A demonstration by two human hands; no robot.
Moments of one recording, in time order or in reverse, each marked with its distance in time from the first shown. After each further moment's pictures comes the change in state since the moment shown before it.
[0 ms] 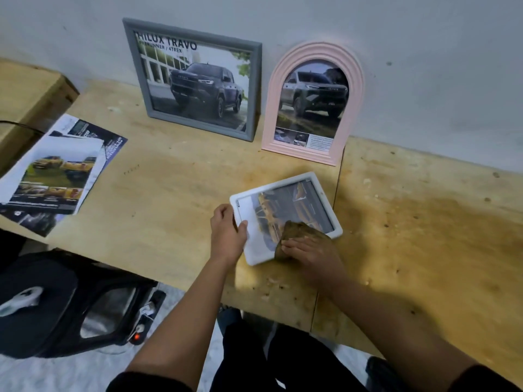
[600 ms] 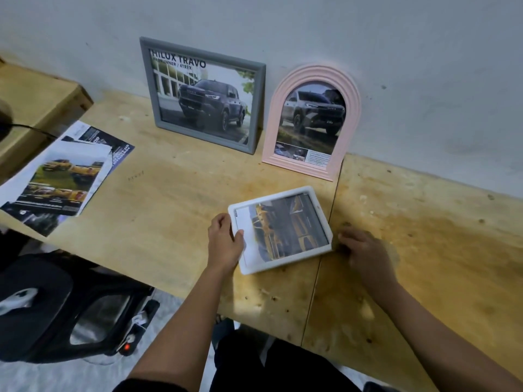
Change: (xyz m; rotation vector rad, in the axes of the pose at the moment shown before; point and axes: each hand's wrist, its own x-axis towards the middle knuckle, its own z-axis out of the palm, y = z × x) left_hand -0.004 0.002 0.002 -0.050 0.011 -0.031; right_hand -0.021 0.068 -0.061 -0.148 0.090 0.347
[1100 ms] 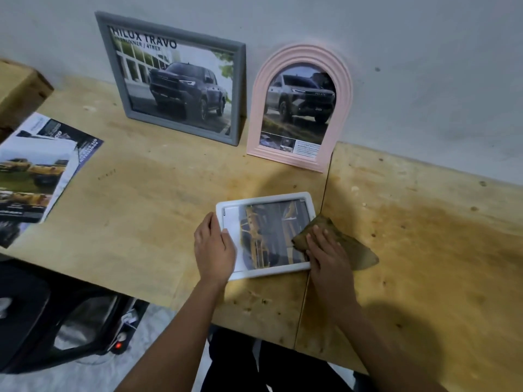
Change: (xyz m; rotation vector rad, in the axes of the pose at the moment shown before) left_hand -0.005 -0.004 0.027 0.177 0.118 0.034; right_hand -0.021 -0.045 0.053 0.154 0.006 0.197
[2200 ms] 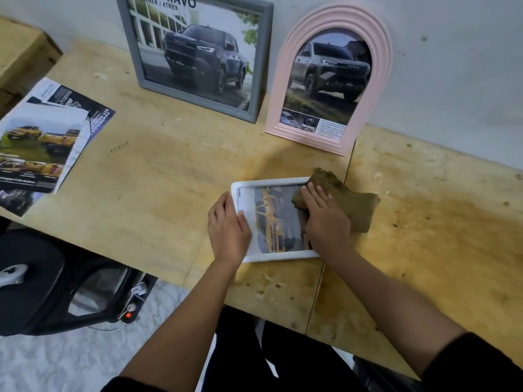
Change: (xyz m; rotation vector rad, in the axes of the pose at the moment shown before) left_hand 0.002 -0.003 0.006 0.029 0.004 -0.026; right_hand 0.065 -0.040 0.005 -0.181 -0.179 -0.138
